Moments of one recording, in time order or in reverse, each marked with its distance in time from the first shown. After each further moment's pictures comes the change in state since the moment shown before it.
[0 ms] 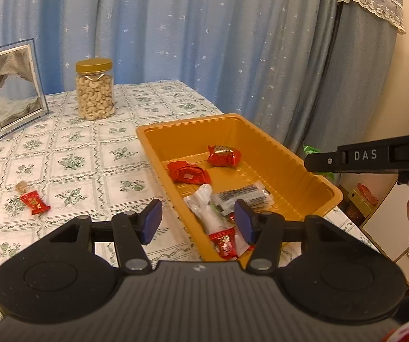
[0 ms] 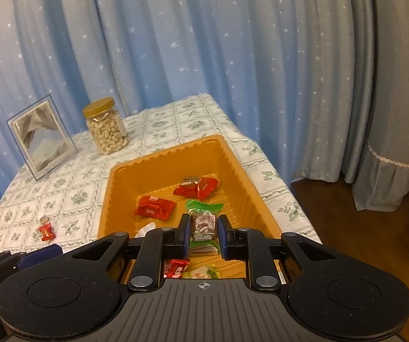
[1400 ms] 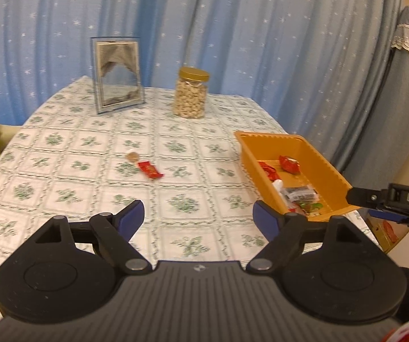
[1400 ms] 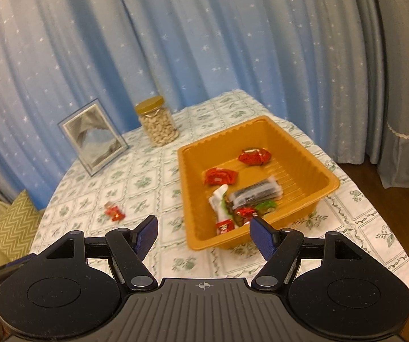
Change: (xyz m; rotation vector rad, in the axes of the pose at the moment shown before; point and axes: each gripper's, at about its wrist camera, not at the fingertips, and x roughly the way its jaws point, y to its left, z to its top) left arm -0.144 0.079 -0.033 -0.200 -0.045 0.197; right arm -0.086 0.066 -0.051 0.080 -0.014 0.125
